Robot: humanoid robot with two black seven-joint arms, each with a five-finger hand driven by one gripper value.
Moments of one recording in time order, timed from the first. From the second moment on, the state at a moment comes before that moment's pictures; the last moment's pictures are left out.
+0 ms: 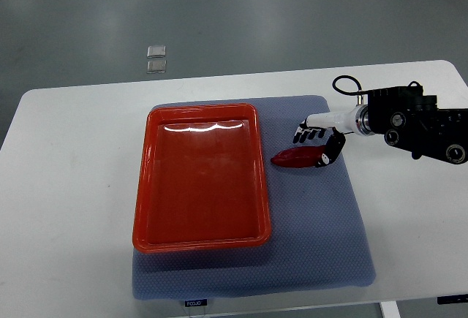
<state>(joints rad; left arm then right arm) -0.04 0.00 -0.05 -0.11 0.12 -0.15 0.04 1.15 -0.46 -0.10 1.03 -1.08 0.23 -0.06</state>
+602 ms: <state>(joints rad) -0.04 0.00 -0.05 -0.11 0.12 -0.15 0.04 1.16 -0.46 -0.10 1.04 -1.08 0.24 -0.06</state>
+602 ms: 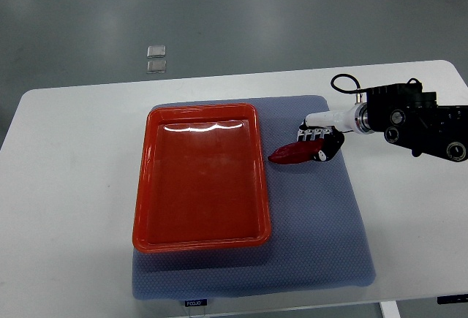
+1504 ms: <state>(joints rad) -0.04 0.00 -0.06 -0.11 0.12 -0.15 0.04 1.37 -0.34 -0.09 1.01 -0.99 0.25 -0.06</state>
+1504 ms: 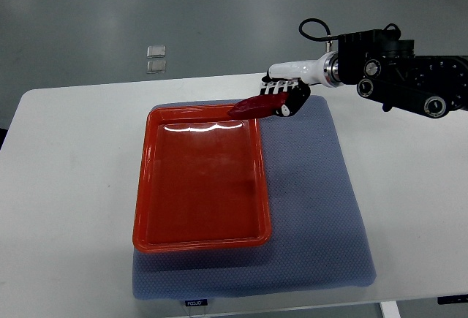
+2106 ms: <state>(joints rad) -0.04 0.00 -0.06 -0.11 0.12 -0.15 0.04 1.34 -0.01 -0.08 0.89 -0.98 0.24 -0.05</state>
